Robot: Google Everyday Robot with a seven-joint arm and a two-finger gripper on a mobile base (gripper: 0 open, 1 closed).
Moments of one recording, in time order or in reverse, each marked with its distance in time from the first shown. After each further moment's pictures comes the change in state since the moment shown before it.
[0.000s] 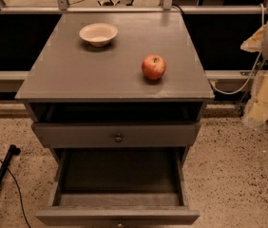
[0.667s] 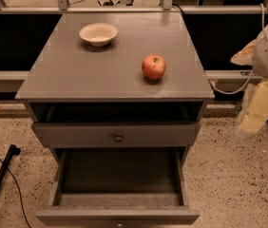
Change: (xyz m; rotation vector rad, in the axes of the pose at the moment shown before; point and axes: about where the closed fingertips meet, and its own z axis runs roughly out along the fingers) arm -0.004 0.014 0.021 -0.053 -0.032 -0.008
